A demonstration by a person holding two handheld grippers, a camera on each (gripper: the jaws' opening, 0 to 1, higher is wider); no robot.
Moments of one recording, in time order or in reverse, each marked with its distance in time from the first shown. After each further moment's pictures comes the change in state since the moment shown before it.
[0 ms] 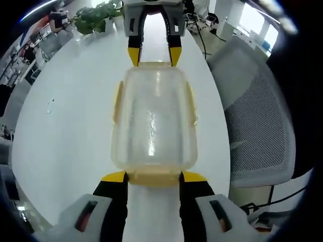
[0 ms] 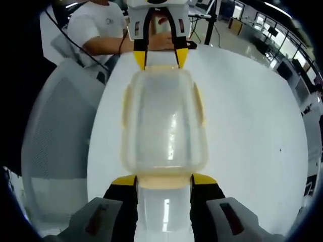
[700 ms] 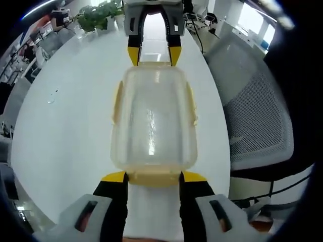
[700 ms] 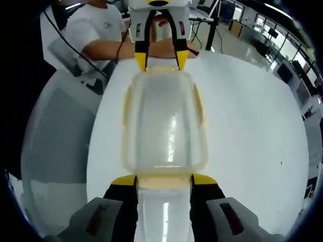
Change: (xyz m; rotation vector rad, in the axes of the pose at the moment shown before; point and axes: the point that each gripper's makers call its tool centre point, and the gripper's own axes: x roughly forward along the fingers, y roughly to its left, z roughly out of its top) left arm -0.016 0.004 -0.043 0.001 0.002 -0.013; right arm 0.017 -0.003 0.042 0.000 -0.021 0.003
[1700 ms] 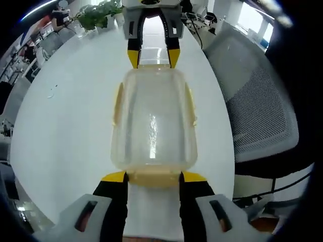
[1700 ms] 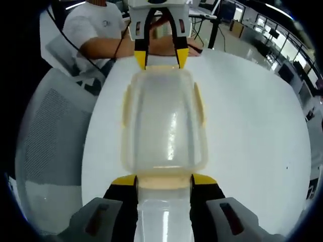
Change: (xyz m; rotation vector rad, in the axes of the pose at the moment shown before) left arm 0.006 0.001 -0.027 0.008 0.003 0.007; right arm 0.028 -0.002 0.014 -0.002 -0.008 0.007
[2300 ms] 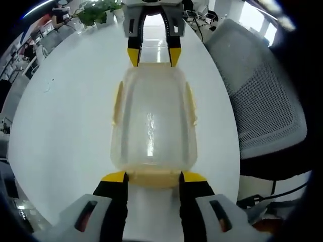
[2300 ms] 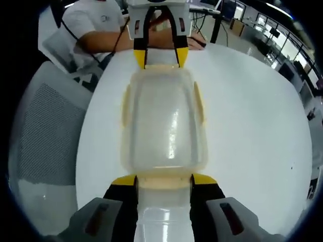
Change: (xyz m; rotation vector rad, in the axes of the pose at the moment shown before) left arm 0.021 -0.008 -0.016 -0.008 0.010 0.008; right arm 0.025 0.005 -0.004 -0.002 0.020 -0.007
